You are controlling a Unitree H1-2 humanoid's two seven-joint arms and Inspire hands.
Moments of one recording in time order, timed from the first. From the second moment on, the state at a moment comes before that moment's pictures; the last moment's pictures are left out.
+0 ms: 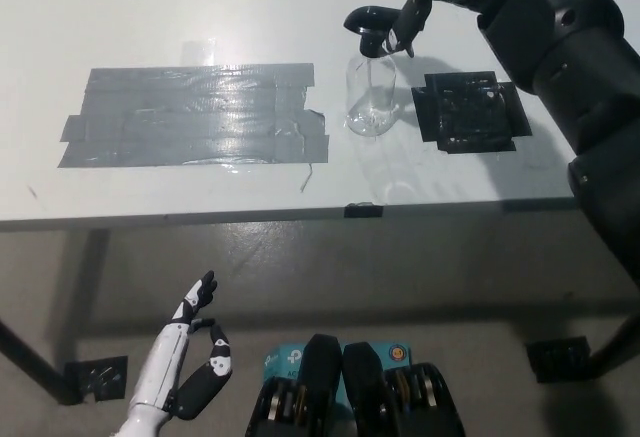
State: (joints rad) left_arm 0.01 0.13 -0.08 0.04 0.36 -0.17 0.02; right_arm -1.54 -0.14 0.51 1.41 -0.43 0.06 0.48
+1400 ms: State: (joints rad) left_arm -0.03 0.15 -0.08 0.03 0.32 -0.17 0.00; right_arm -1.45 -0.20 0.01 1.41 -0.25 0.04 0.29
